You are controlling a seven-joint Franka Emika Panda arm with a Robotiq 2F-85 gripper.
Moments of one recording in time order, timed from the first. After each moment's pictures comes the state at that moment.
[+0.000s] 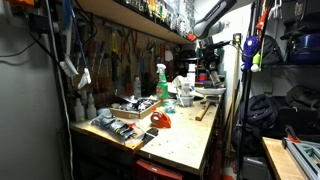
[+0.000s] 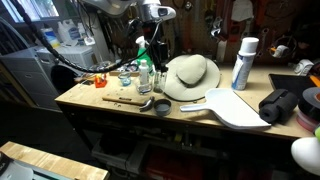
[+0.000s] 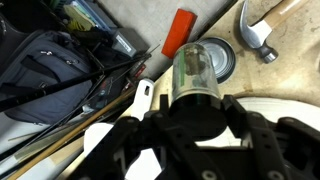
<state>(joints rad) -0.40 0.25 -0.36 -1.71 -0.24 1.90 0.14</state>
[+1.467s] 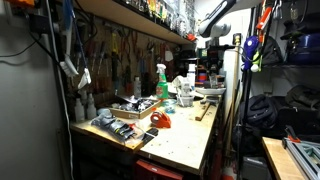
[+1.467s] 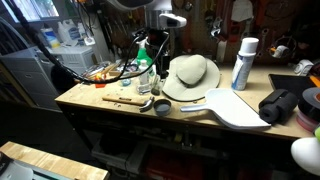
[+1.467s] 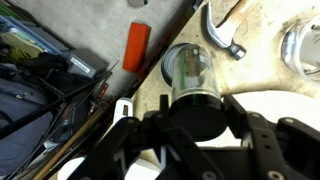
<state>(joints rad) -0.48 0.28 -0.38 -1.68 0.05 1.89 0.06</state>
